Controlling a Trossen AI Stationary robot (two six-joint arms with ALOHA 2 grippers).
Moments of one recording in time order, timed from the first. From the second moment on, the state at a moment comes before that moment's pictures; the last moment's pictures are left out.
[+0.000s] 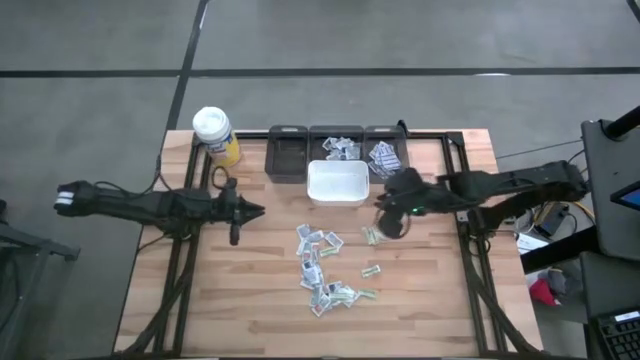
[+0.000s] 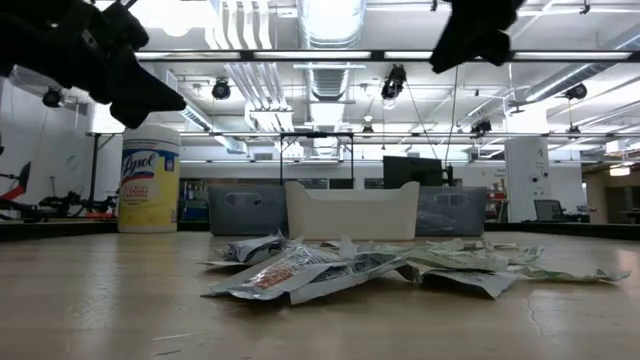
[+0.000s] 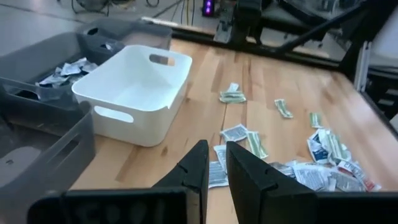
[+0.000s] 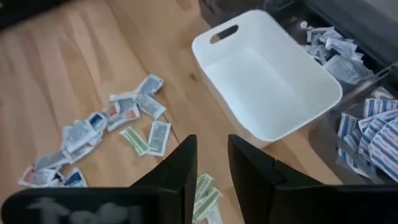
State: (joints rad) left arm -0.07 0.55 0.28 -0.07 -0.20 -0.21; right arm 0.13 1.17 1.06 -0.71 0.36 0.58
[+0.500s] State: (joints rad) left arm -0.07 1.00 0.56 -0.06 -0.20 -0.23; right arm 0.14 0.57 0.58 -0.38 0.27 0.53
